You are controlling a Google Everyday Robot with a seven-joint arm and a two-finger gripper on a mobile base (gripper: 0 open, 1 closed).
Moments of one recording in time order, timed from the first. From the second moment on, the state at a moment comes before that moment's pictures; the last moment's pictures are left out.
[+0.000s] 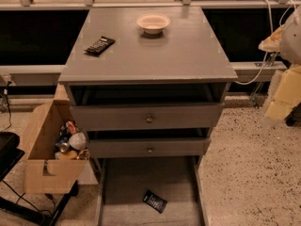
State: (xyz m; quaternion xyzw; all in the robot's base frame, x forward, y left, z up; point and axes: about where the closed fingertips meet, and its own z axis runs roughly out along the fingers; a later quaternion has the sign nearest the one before) arm 0.438 -0.216 0.979 -0.60 0.78 -0.04 0.16
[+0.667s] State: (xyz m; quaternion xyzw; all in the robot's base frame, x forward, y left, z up) arm 0.426 -0.214 0.940 -0.59 0.79 -0.02 0.19
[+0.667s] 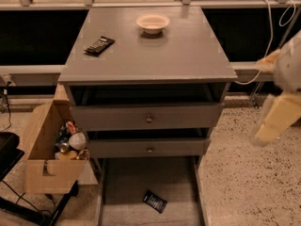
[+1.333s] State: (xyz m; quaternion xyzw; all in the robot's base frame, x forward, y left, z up) arm 0.398 -0.214 0.814 -0.55 0.80 0.03 0.22
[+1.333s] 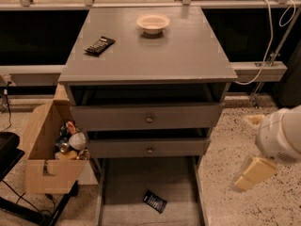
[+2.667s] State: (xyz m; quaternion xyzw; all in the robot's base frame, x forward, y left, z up) arm 0.442 -0.190 0.645 -0.51 0.83 0.06 0.24
